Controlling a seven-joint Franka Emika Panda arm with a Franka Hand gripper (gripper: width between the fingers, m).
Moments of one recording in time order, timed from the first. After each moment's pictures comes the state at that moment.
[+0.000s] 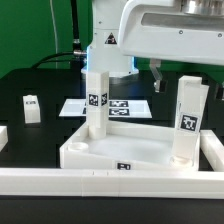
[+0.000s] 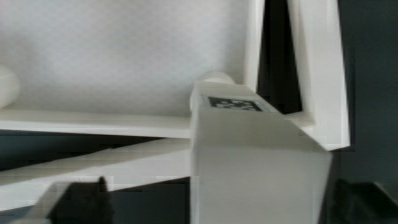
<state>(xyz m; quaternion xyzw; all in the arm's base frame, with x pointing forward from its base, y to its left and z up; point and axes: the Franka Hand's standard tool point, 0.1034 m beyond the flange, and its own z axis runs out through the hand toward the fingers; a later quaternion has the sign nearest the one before) 0.635 0.073 0.128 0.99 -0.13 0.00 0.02</state>
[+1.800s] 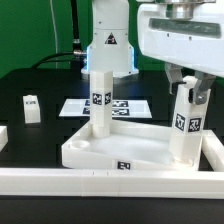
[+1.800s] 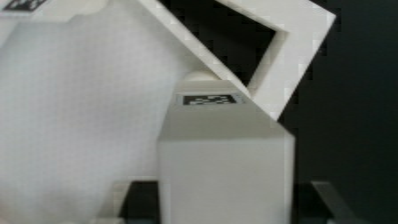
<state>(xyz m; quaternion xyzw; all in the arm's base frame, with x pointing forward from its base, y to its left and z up) 0.638 0.066 0.126 0.81 -0.59 -0.01 -0.04</state>
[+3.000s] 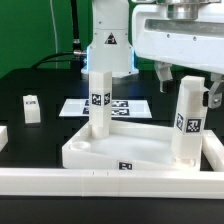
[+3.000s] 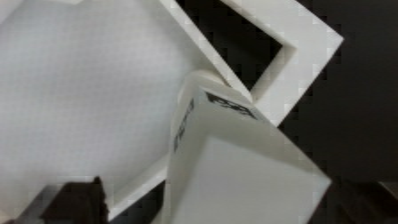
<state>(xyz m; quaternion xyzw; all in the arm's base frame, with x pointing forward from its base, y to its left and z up) 0.637 0.069 0.126 0.90 -0.43 0.00 -0.03</state>
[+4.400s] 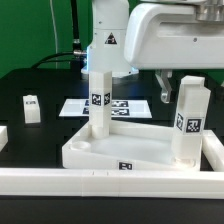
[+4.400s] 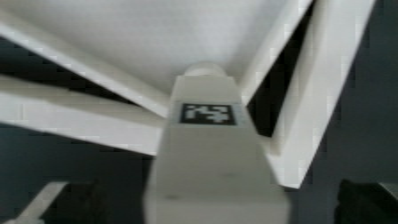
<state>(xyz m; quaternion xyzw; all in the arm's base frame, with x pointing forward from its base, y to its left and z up) 0.638 0.075 0.123 0.99 0.15 0.01 0.02</state>
